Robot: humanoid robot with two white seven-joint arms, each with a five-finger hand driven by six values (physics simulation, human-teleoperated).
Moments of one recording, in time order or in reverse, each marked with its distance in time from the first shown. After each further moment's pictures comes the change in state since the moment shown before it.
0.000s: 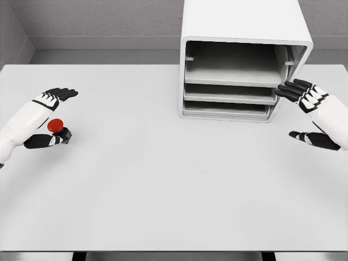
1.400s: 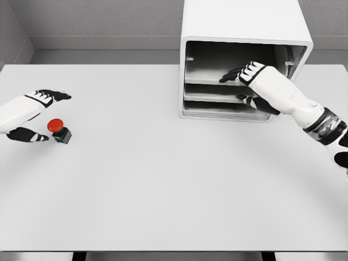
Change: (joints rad) left arm -0.138 0.044 0.068 0.076 -0.018 -0.002 -0.381; right arm -0.453 0.282 0.260 0.232 0.097 -0.001 0.171
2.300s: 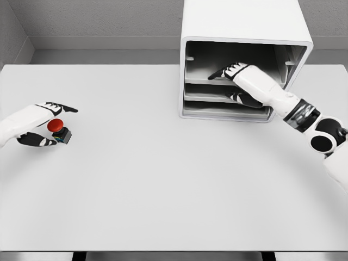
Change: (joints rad) left arm -0.061 0.000 -0.098 0.136 -0.020 0.000 0.000; right arm -0.166 0.083 0.152 0.254 0.001 0.000 0.001
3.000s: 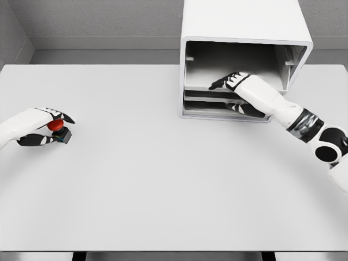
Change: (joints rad) left arm 0.003 0.015 -0.013 0.017 -0.004 0.000 0.000; right arm 0.069 -0.051 -0.005 -0.087 -0.010 0.000 -0.005
